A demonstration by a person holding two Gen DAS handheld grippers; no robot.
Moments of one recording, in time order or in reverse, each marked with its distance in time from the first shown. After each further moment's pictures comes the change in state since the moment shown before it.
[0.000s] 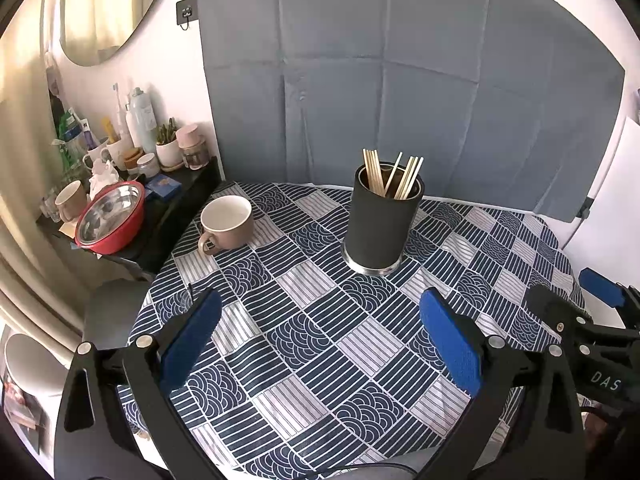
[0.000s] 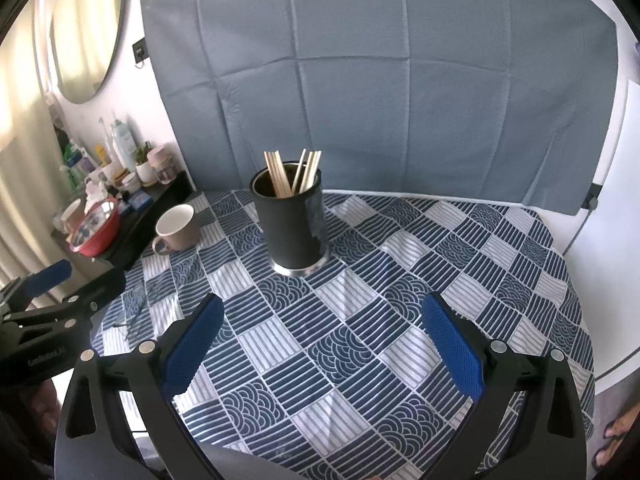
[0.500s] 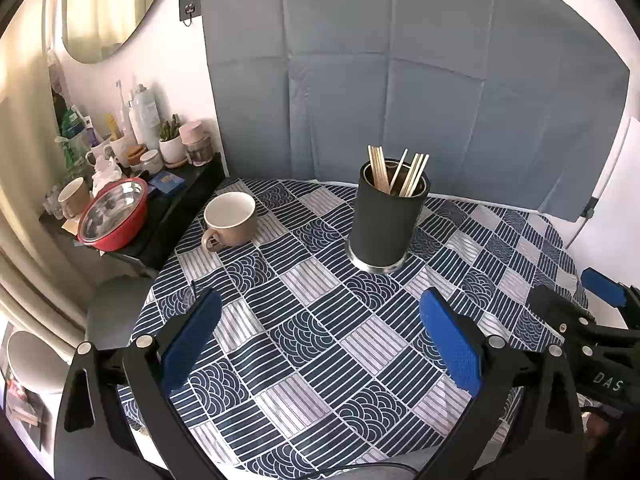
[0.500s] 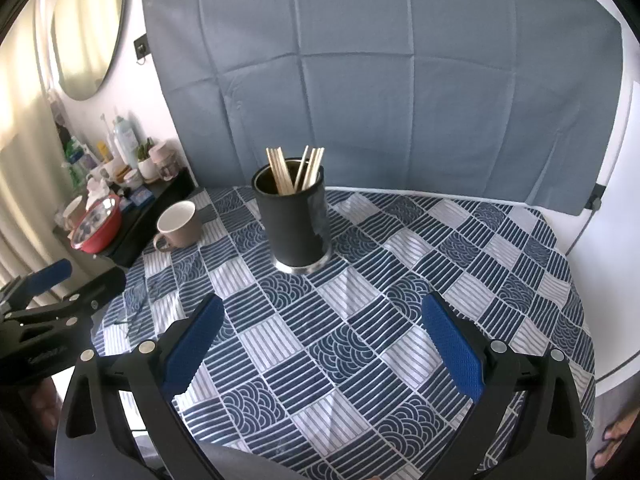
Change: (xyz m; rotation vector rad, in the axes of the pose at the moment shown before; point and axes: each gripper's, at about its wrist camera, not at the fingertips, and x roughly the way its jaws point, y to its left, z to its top) left arm 0.003 0.001 -0.001 -0.007 0.016 0.016; right arm 0.003 -0.002 0.002 -0.008 0.012 0.015
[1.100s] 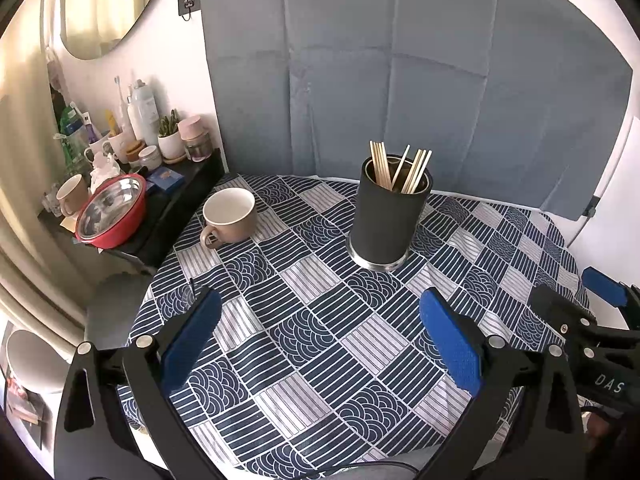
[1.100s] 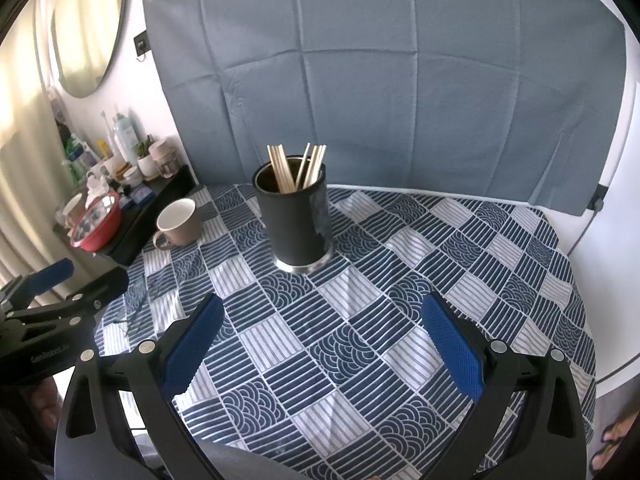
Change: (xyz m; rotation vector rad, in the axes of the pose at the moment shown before) left arm 0.005 0.001 0.001 -0.001 0.012 -0.002; right arm 0.004 -0.001 0.001 -0.008 0.006 0.005
